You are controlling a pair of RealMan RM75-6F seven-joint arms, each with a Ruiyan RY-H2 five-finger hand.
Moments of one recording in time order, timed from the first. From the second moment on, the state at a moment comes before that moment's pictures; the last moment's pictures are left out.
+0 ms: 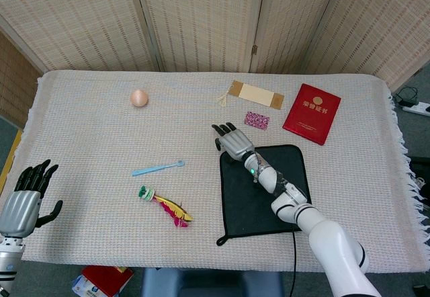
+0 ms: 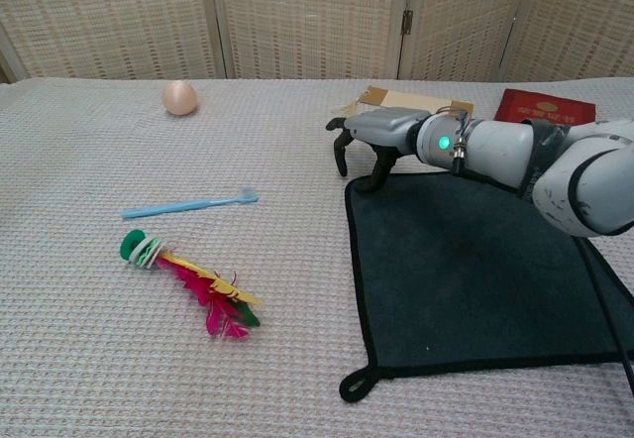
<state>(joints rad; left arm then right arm) -0.18 -1.16 -0.05 -1.51 1.49 1.42 -0.02 1.12 -1.98 0.12 -0.43 -1.51 0.58 0.39</state>
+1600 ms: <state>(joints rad) -0.18 -1.18 -0.05 -1.50 1.50 1.43 -0.01 0.87 -1.73 -0.02 -0.75 -1.59 0.97 0.42</state>
